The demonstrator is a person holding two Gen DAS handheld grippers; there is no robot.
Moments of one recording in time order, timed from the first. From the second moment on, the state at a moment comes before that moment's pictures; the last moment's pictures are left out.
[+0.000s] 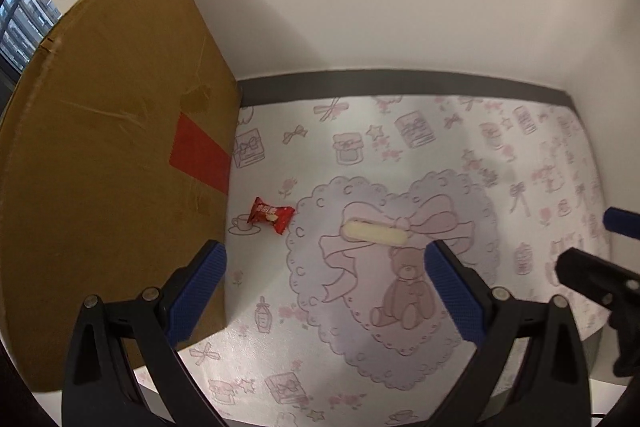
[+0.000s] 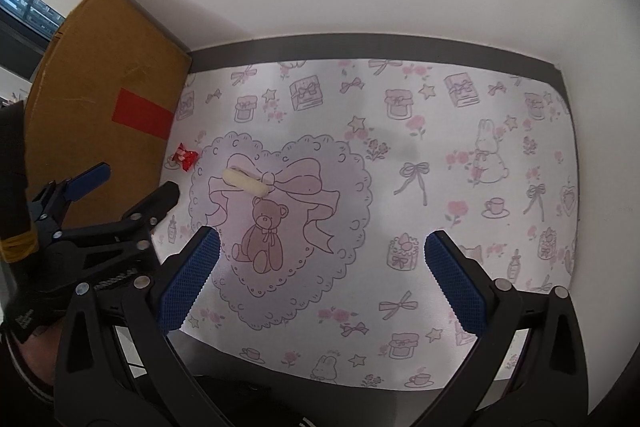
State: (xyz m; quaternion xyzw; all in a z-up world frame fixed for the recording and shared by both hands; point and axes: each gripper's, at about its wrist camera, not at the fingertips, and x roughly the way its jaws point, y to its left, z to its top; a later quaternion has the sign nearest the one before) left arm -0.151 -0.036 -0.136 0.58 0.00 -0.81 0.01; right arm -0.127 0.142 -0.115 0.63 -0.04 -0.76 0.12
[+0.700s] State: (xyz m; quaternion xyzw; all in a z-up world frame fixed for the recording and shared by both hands) left arm -0.195 -0.054 -0.221 0.61 -0.01 -0.79 0.05; right arm -0.168 0.122 -0.173 0.69 -0.03 -0.72 0.12
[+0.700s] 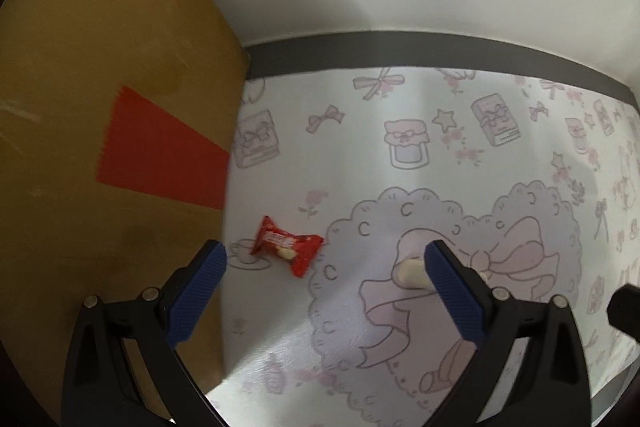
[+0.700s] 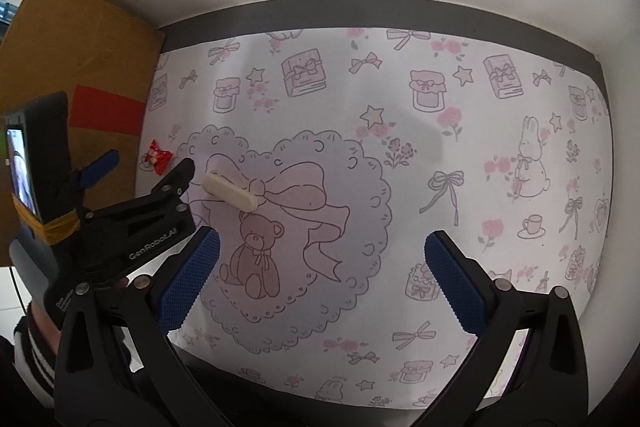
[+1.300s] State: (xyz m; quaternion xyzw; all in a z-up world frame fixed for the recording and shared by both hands) left arm -0.197 -0.072 -0.243 0.62 0.10 -0.78 0.04; right arm -0.179 0.130 -0.192 0.70 -0.05 -0.71 0.12
